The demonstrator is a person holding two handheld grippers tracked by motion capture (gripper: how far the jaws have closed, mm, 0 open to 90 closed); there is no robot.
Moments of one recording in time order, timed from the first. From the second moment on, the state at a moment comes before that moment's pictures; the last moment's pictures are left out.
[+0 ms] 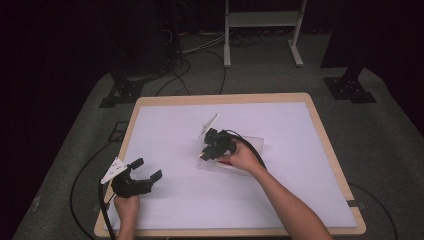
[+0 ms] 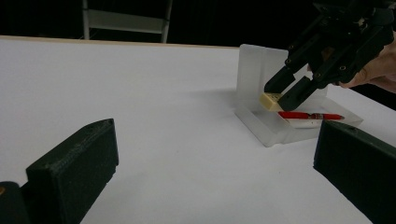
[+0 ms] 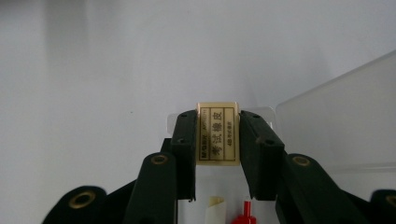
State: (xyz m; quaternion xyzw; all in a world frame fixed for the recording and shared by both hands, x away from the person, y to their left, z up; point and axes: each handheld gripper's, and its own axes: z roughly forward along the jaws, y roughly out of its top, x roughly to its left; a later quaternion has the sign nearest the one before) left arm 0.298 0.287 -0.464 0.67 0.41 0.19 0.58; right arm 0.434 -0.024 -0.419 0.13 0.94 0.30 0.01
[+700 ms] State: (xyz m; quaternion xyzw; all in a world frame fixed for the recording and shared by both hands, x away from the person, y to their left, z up) left arm 0.298 0.287 -0.464 0.67 0.41 0.19 0.58; right arm 0.443 -0.026 -0.430 0.15 0.95 0.29 0.00
